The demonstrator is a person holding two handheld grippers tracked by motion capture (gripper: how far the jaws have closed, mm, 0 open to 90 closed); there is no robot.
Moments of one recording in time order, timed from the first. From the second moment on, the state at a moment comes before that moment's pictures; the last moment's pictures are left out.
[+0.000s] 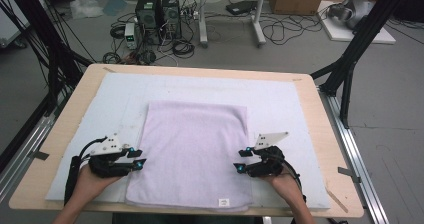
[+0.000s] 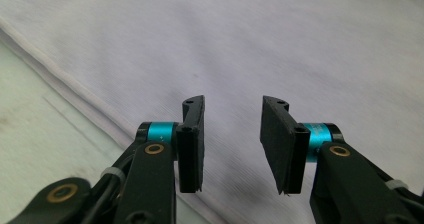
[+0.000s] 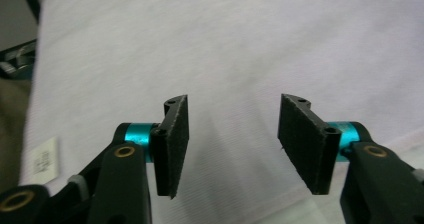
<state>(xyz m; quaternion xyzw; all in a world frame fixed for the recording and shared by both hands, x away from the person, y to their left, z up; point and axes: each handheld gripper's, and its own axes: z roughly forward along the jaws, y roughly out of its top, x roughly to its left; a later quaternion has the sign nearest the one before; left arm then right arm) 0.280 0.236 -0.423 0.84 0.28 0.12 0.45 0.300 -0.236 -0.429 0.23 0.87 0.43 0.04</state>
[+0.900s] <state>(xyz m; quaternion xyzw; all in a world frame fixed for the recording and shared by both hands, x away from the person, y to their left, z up) 0.316 0.233 -0.423 0.81 0.33 0.15 0.47 0.346 -0.248 -0.423 0.29 0.84 0.44 0.07</state>
